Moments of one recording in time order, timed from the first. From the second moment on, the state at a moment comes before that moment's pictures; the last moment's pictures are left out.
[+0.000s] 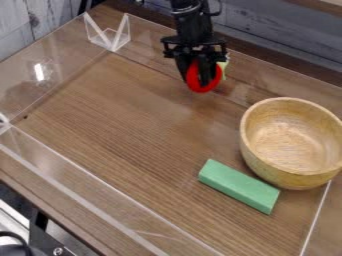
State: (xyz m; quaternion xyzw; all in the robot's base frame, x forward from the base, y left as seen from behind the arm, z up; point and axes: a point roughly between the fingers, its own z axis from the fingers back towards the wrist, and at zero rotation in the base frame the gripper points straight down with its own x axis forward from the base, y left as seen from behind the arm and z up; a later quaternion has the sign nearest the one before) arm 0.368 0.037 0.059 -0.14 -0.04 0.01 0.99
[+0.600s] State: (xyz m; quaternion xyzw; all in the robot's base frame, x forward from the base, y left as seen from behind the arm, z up) arm 0.368 0.011 0.059 -0.14 -0.04 0.02 0.99
